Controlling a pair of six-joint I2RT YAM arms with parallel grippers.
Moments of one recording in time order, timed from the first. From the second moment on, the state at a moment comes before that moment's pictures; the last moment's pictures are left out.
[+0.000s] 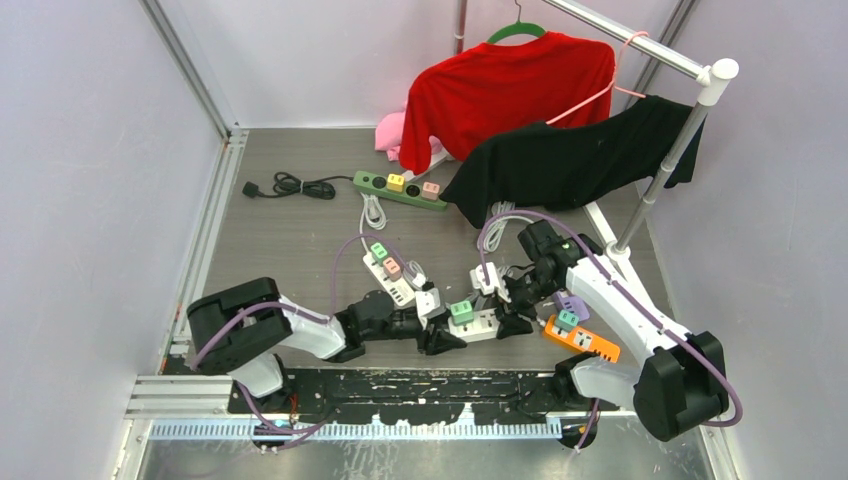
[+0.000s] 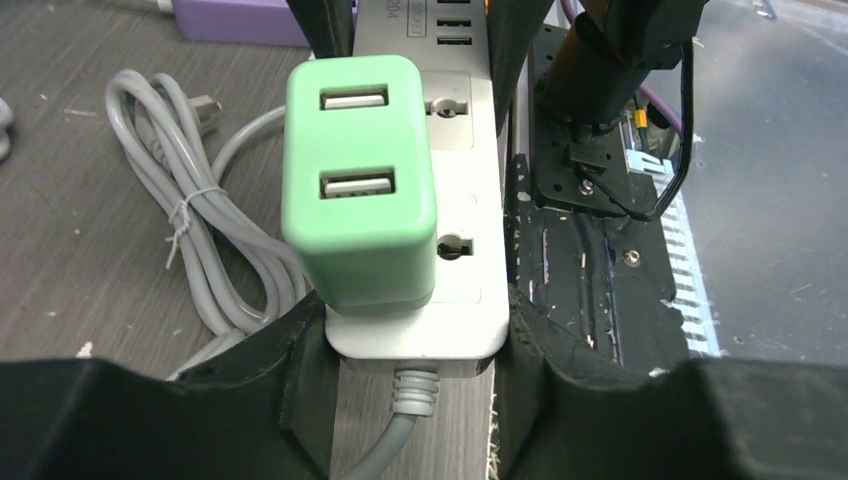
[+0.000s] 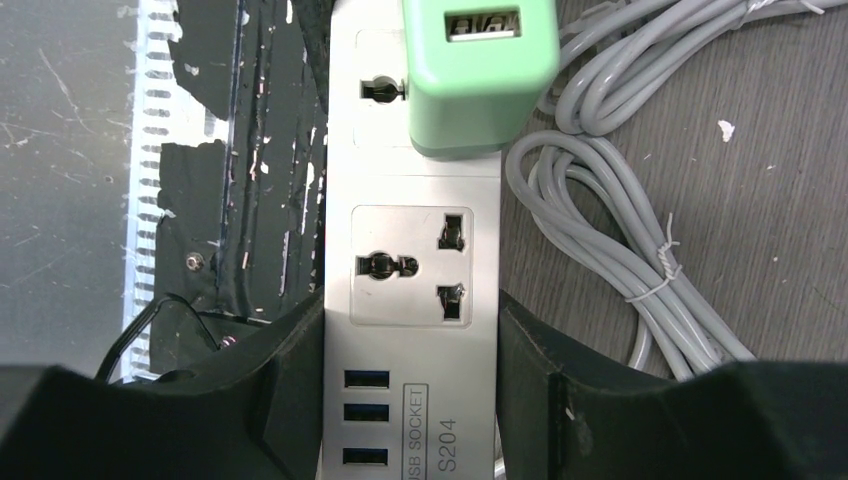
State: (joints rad) left arm -1.12 1.59 0.39 1.08 0.34 -0.13; right arm 0.39 1.16 0.82 -1.12 -0.79 -1.23
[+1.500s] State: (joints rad) left arm -1.14 1.69 0.56 0.90 0.41 -0.21; right arm 0.35 1.13 0.83 -0.99 -0.98 -1.00
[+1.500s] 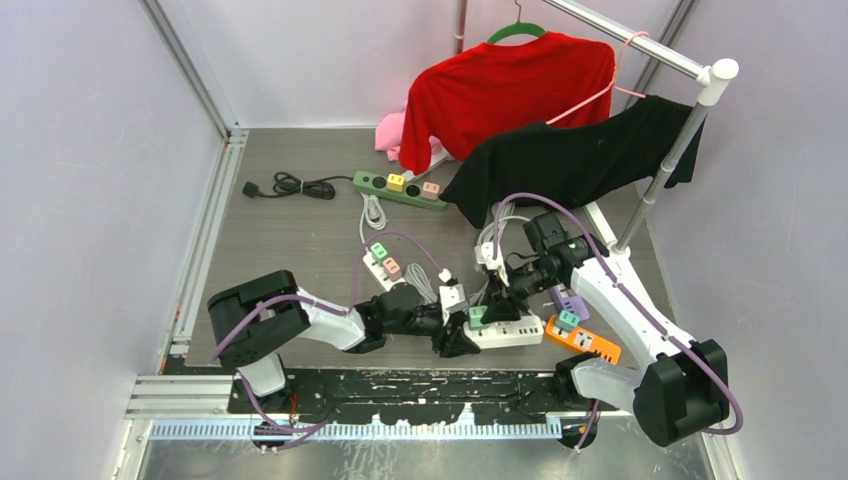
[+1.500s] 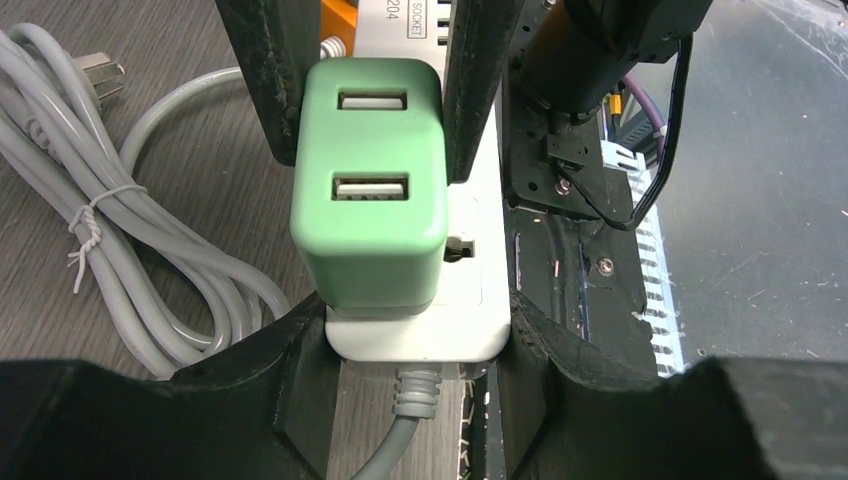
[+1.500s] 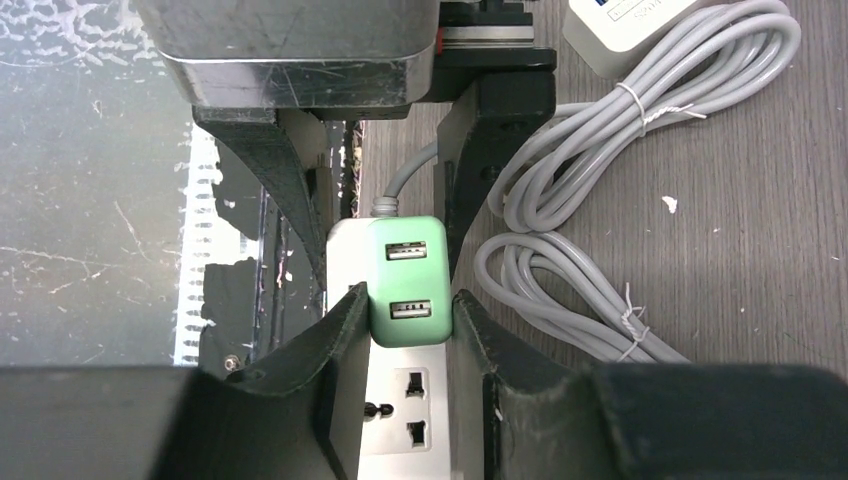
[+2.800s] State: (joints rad) left arm -1.10 1.66 0.48 0.82 0.18 -0.16; right arm 0.23 1.10 0.87 -0.93 -0.91 -0.75
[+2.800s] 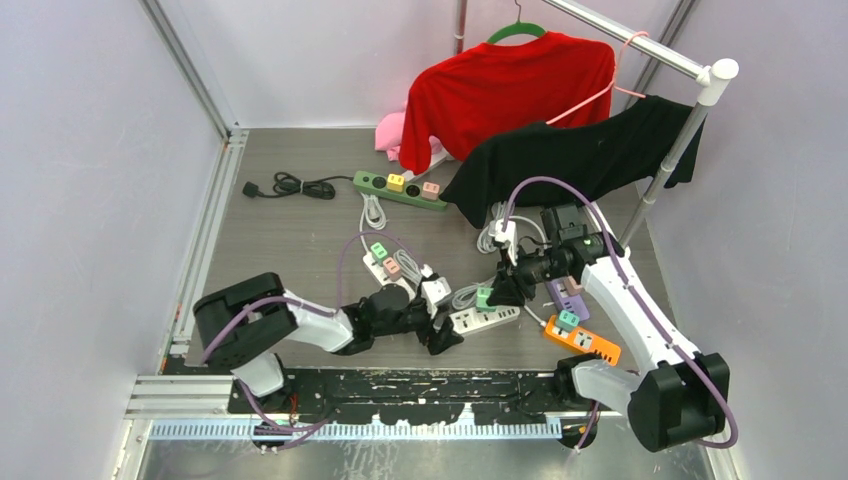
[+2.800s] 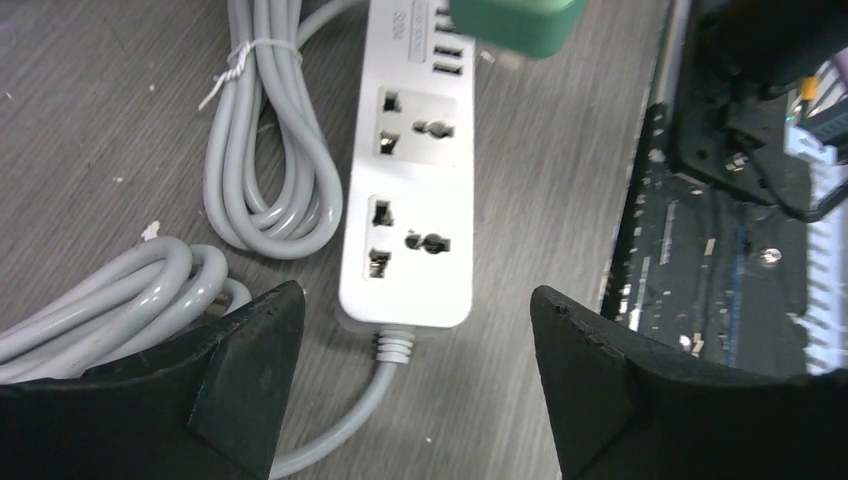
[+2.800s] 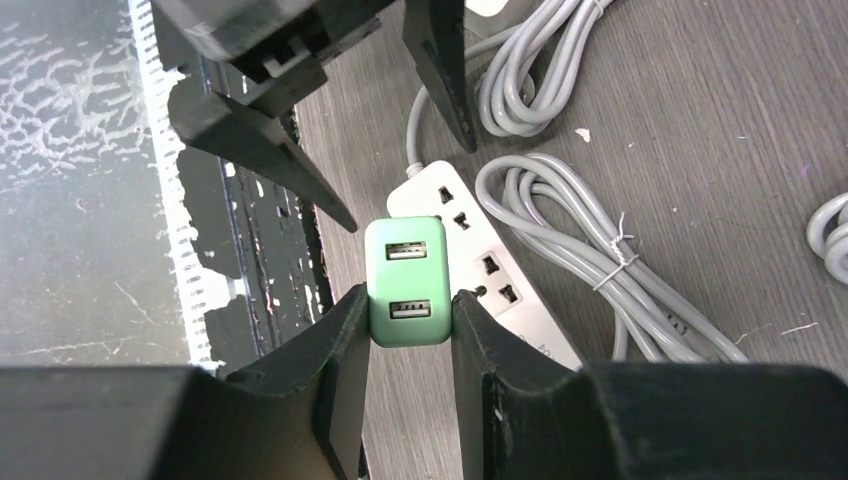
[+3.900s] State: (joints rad) left arm -1.09 1.60 0.54 1.06 0.33 -0.68; right arm 0.23 1.22 0.93 -1.15 -1.13 -0.87
